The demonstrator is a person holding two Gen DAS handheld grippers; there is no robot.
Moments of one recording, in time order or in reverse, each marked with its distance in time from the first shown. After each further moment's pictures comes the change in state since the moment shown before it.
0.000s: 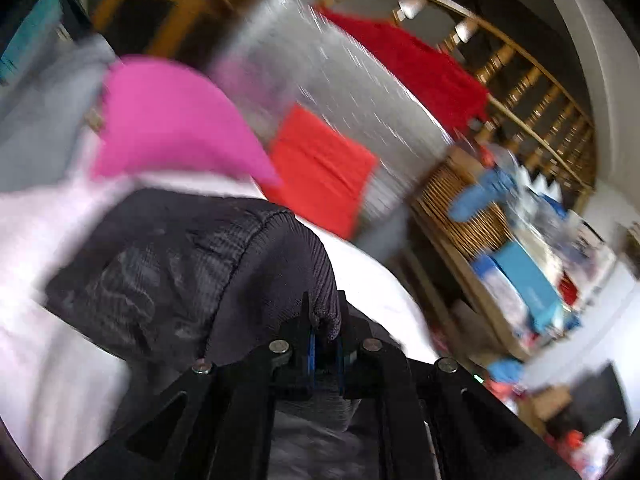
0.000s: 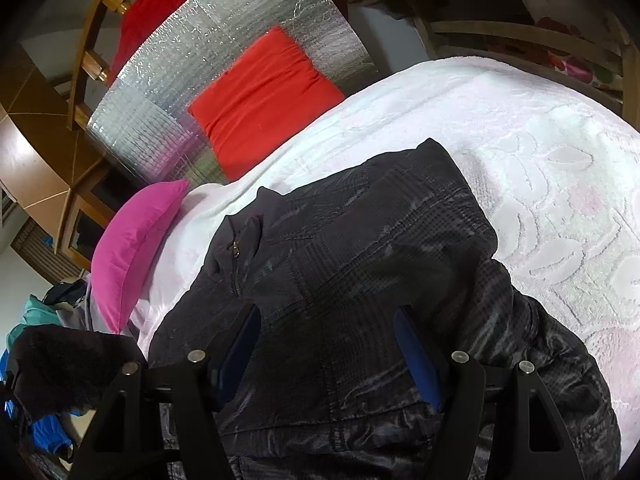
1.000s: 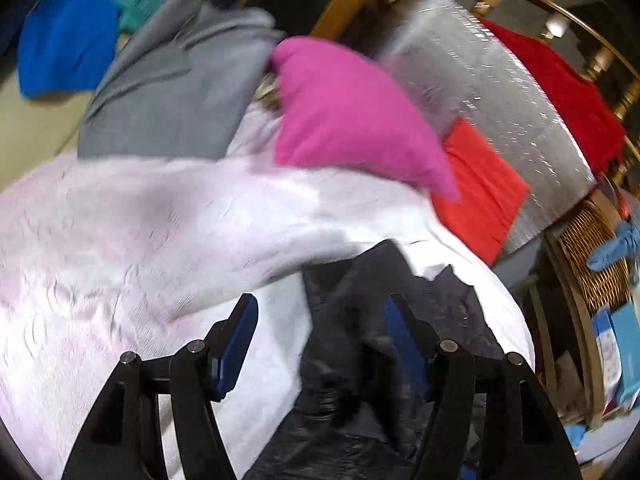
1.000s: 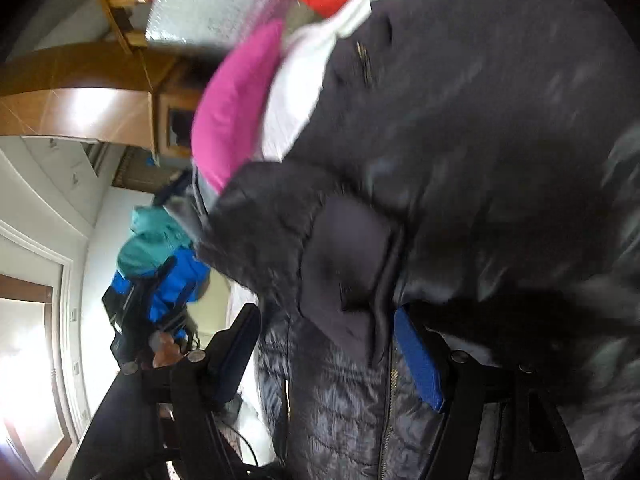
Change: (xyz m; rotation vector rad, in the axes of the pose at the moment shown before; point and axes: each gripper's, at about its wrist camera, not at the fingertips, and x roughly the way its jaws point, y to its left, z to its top) left arm -0.022 0.143 0.020 -0.215 -0.047 0.493; right arm 0.059 0.052 -0.083 0.056 0.592 0.465
